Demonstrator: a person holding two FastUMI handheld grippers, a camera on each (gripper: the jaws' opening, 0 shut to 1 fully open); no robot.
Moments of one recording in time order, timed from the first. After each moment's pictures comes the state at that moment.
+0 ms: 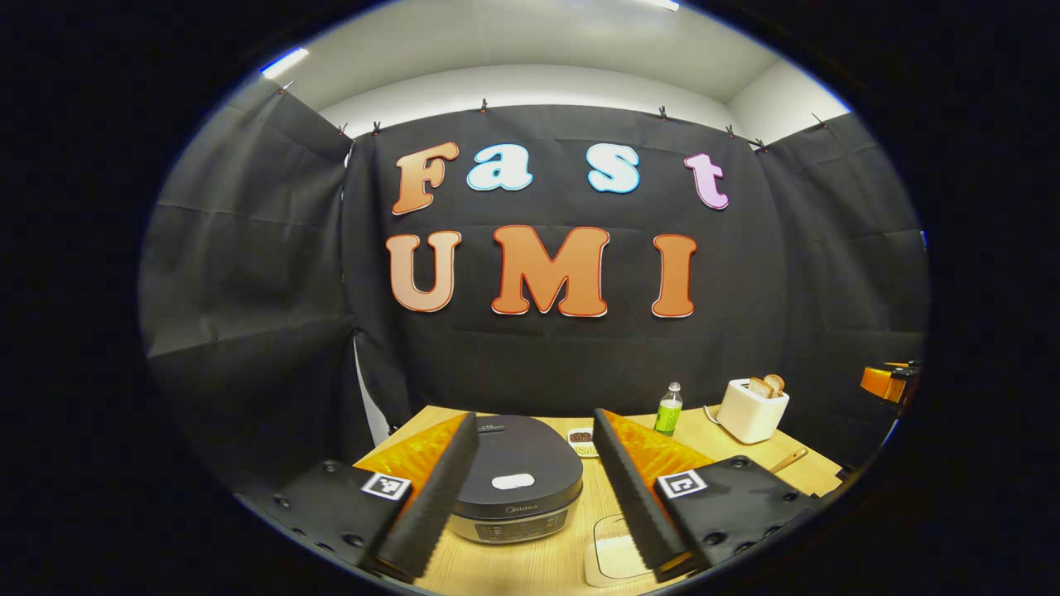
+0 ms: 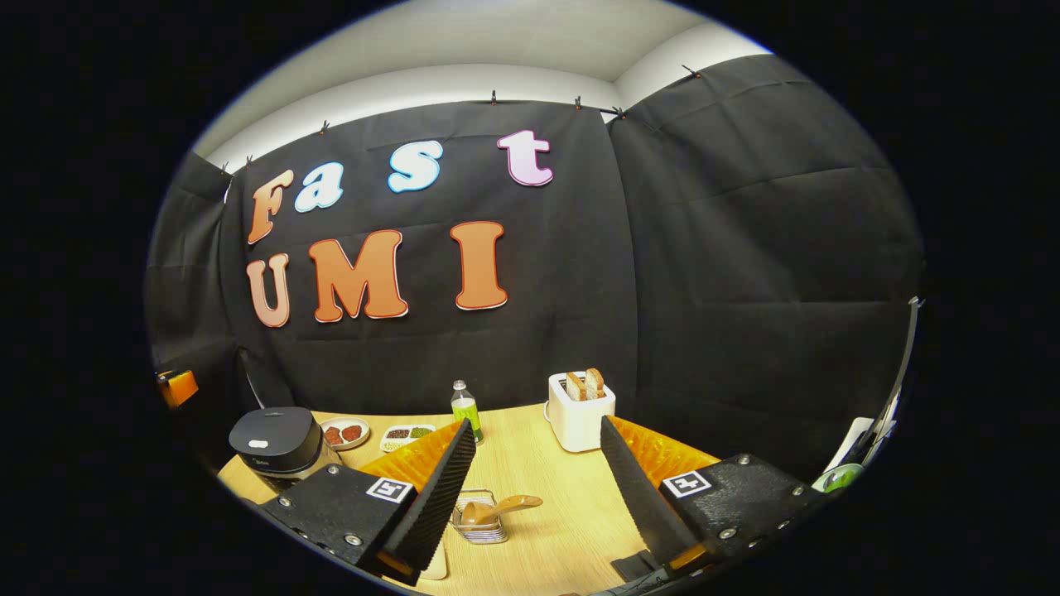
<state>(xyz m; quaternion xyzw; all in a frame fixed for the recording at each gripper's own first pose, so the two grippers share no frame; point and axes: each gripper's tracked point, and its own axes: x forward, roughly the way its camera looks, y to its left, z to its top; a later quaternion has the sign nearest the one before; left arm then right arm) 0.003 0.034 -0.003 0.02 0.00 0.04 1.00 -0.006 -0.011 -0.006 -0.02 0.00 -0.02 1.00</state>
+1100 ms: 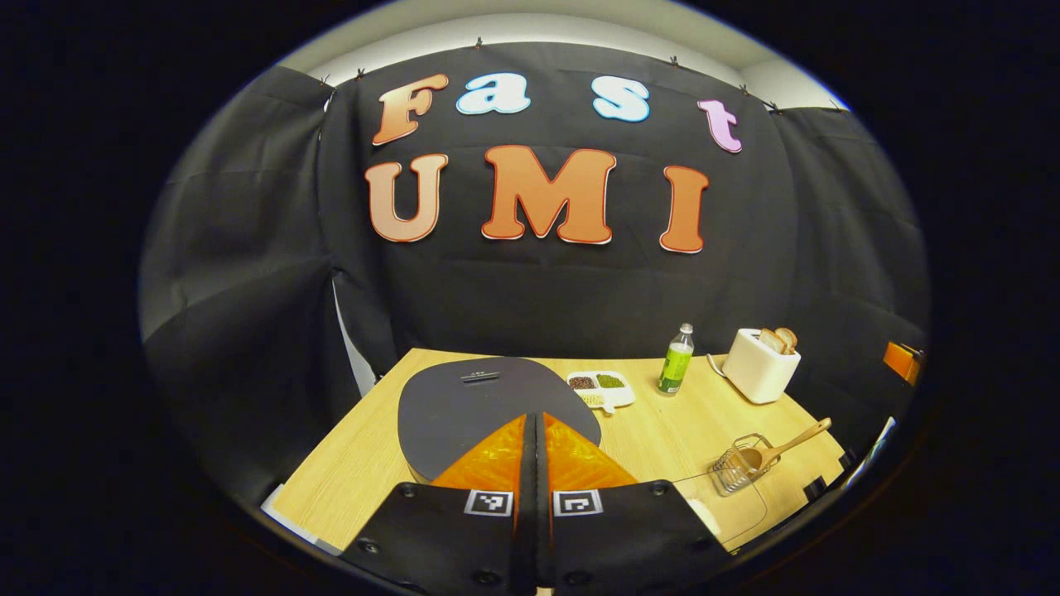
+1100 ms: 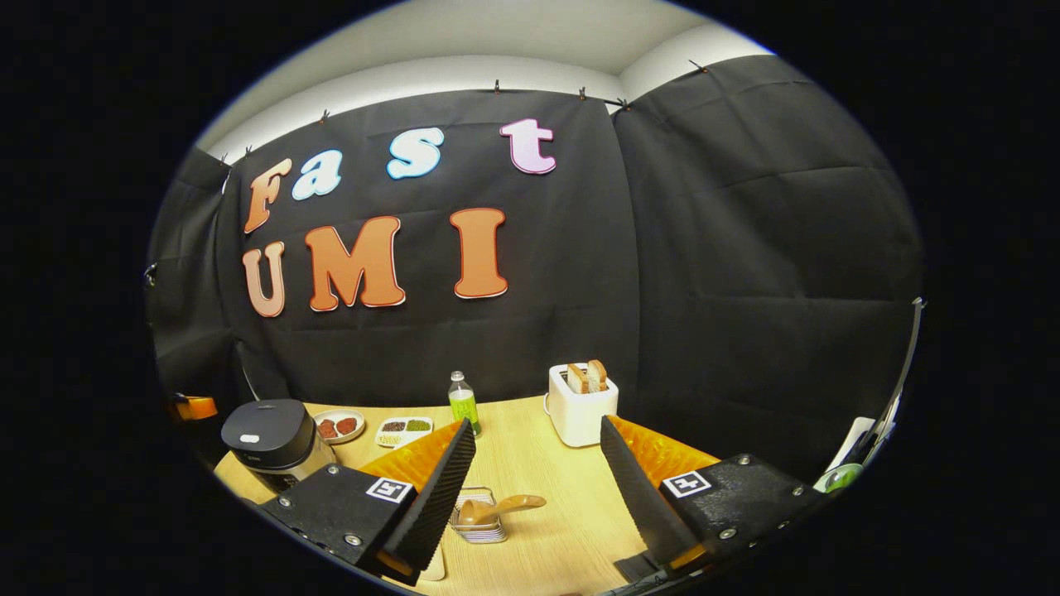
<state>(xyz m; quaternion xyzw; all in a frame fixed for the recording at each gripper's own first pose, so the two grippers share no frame) 0.069 0.052 -0.079 0.00 0.14 0.02 0.99 0.010 -0.009 -0.023 -0.02 0.02 -0.02 1.00</state>
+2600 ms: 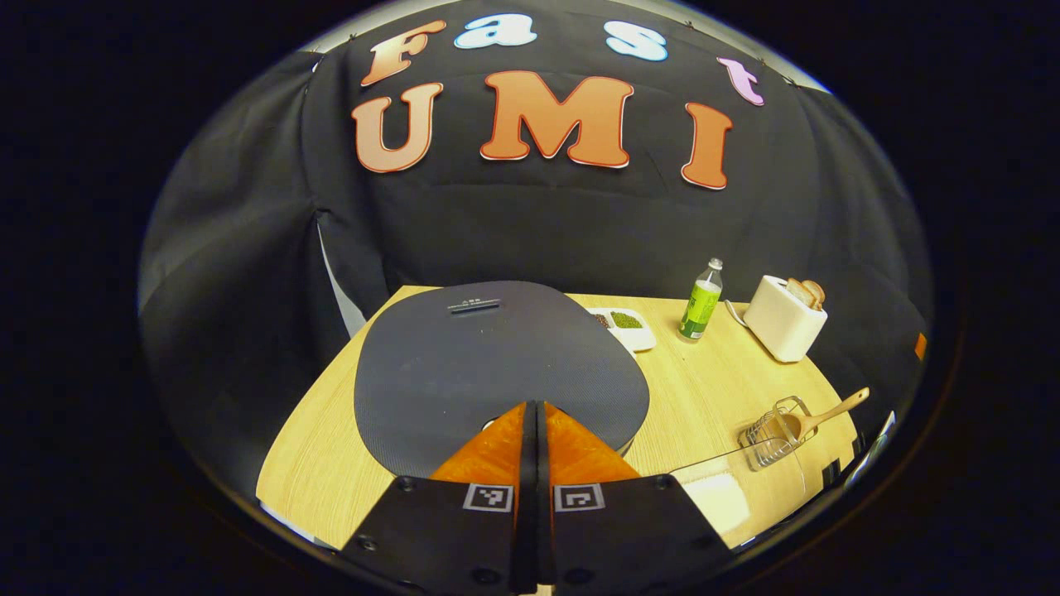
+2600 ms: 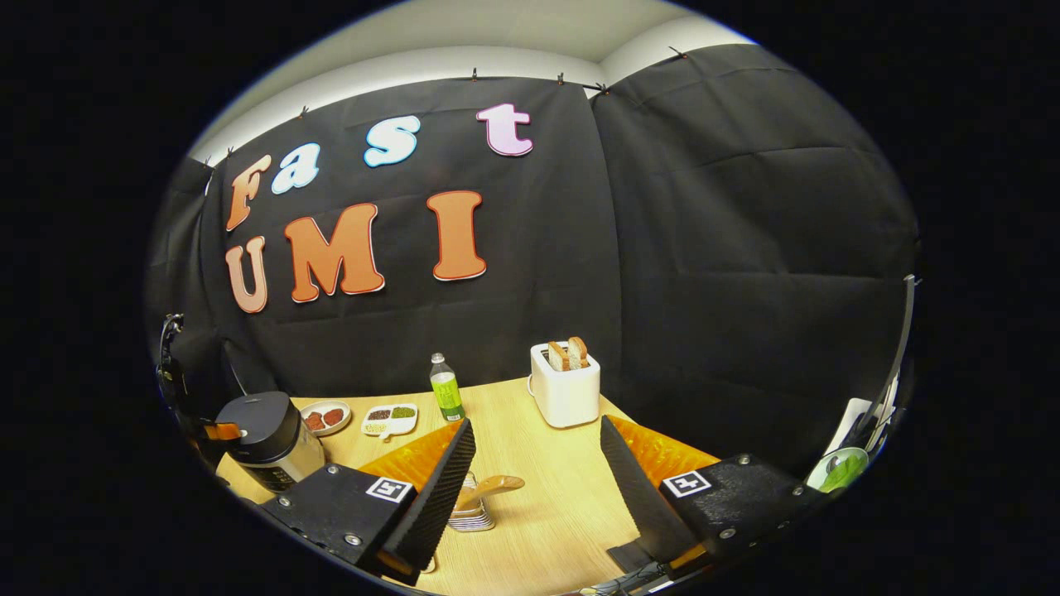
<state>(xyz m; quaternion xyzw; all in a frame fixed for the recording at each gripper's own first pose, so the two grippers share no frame) 0.105 0.064 -0.159 -0.01 0.24 0.02 0.97 0.005 -0.028 -0.044 0.00 0.04 -0.05 1.00</state>
